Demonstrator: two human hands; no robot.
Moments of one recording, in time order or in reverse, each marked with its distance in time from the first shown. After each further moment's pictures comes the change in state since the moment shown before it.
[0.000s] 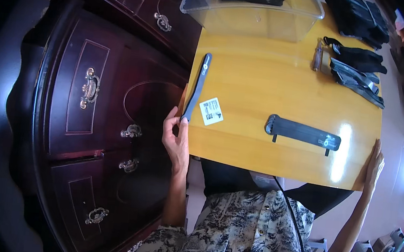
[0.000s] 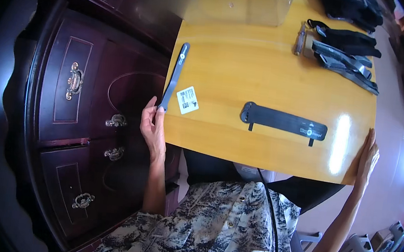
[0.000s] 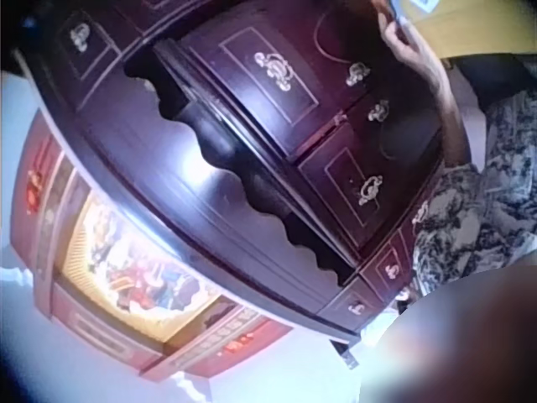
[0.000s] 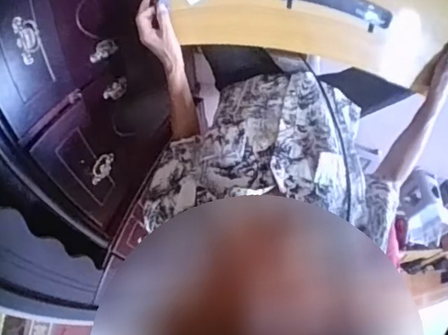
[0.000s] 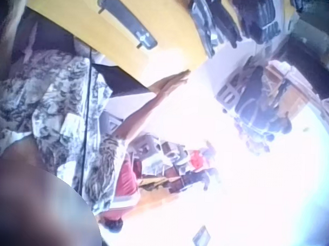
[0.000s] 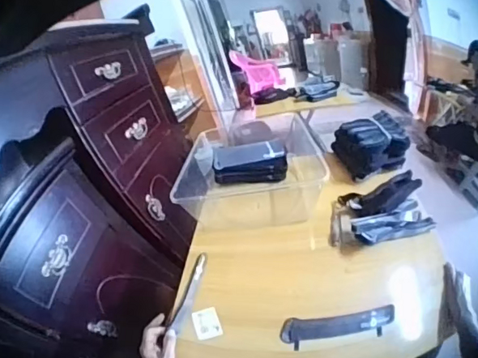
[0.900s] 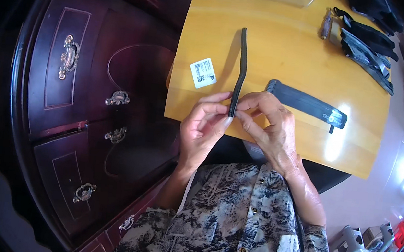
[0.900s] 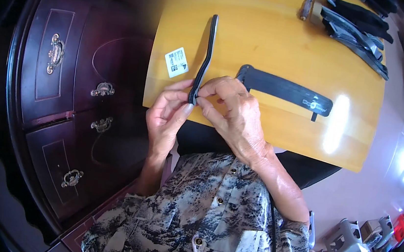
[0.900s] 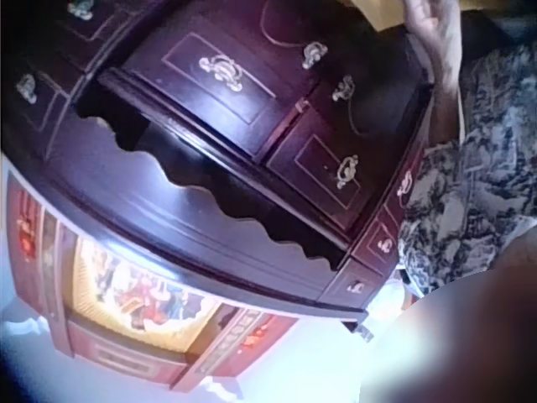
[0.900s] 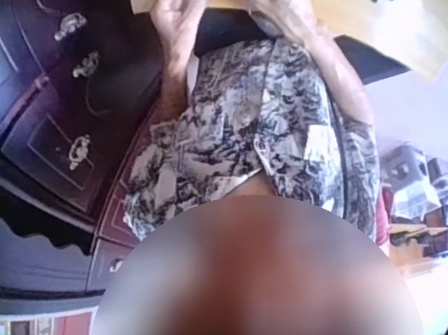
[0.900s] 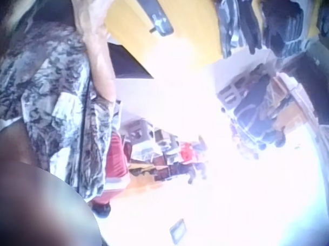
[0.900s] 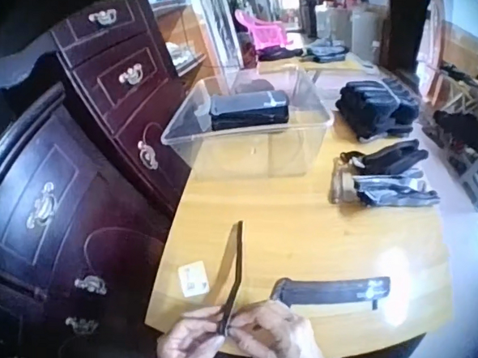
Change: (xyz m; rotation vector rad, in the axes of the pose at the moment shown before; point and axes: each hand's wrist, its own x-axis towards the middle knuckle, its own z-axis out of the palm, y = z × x) left_hand -0.054 0.082 0.029 -0.493 -0.459 -0.184; right_hand -0.221 -0.274 0.110 0.635 -0.771 -0.713
